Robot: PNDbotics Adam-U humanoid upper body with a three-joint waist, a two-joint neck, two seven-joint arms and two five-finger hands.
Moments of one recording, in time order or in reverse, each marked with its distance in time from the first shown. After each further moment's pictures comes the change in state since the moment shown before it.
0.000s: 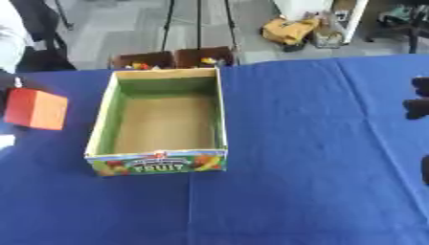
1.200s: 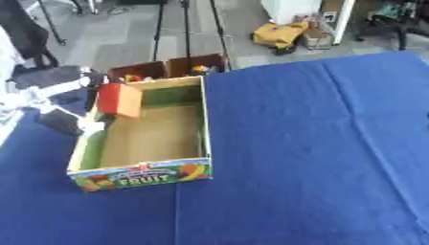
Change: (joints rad) left arm -0.169 -0.239 -0.106 0.450 -0.129 -0.074 0.149; right arm -0.034 -0.001 0.019 0.000 -0.049 -0.009 0.027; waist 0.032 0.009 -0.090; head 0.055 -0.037
